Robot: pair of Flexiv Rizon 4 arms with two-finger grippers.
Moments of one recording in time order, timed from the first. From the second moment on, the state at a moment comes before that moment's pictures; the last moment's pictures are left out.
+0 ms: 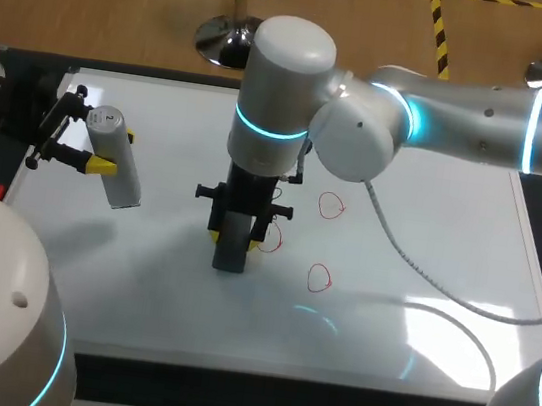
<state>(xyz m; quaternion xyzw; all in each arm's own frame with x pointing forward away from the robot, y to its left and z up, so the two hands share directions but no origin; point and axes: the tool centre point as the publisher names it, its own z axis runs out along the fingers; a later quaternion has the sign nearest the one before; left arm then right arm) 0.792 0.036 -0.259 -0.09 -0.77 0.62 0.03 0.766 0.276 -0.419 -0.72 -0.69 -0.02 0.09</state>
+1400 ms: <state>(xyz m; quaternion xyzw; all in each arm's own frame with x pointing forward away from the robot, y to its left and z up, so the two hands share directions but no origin) 0.792 0.036 -0.259 -0.09 -0.77 0.62 0.03 0.775 0.240 -0.377 -0.73 -0.68 -0.04 0.06</state>
